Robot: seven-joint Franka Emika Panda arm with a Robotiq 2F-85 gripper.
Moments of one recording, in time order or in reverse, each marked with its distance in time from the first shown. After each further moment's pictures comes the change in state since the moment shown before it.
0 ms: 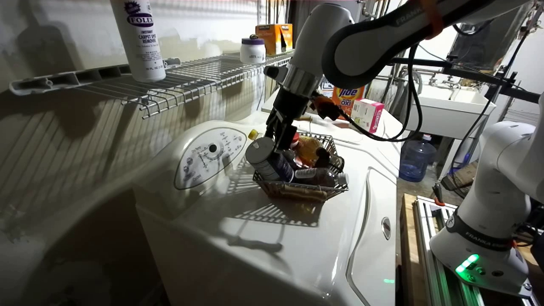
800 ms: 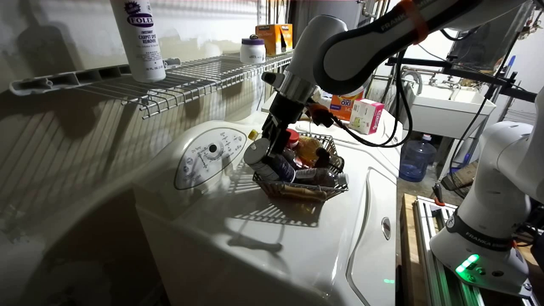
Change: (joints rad) arm 0.000 0.046 0.001 0.001 0.102 0.070 -0.066
